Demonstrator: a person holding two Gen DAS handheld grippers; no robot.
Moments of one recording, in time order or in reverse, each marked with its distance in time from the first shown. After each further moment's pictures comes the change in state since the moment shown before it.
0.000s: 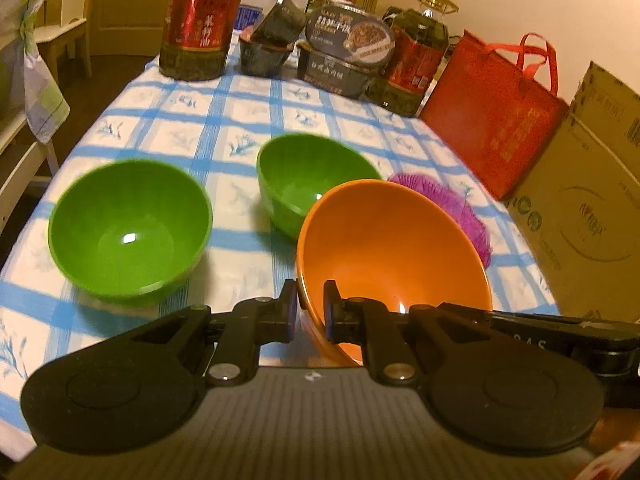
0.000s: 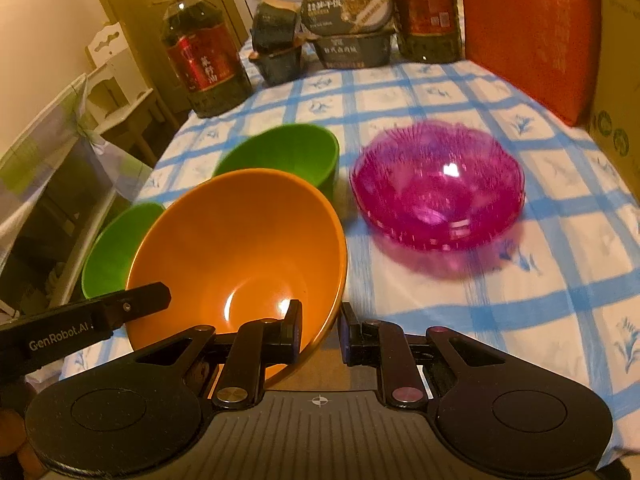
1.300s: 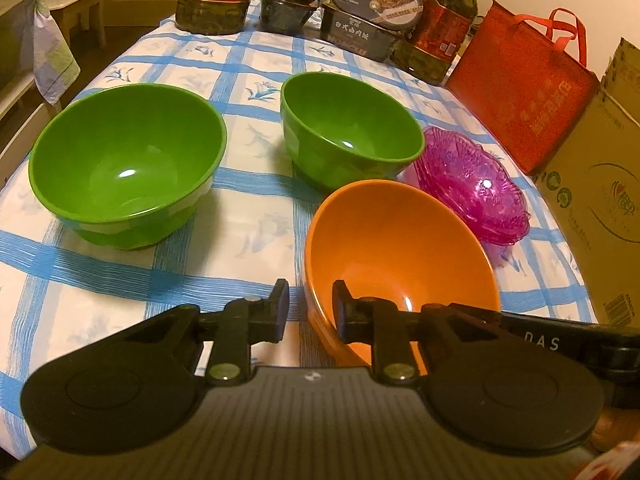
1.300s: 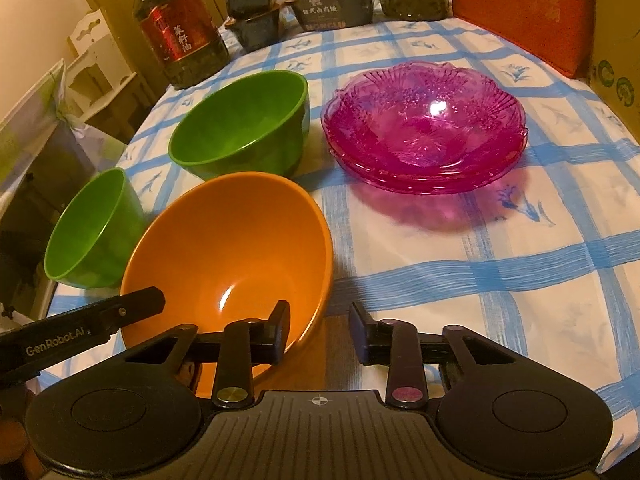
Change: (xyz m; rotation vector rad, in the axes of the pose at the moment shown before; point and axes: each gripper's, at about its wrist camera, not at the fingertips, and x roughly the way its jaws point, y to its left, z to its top) left arm 0.046 0.016 -0.044 -0.039 0.072 0.042; right arm 0.044 -0.029 -0.035 0.049 0.074 -0.007
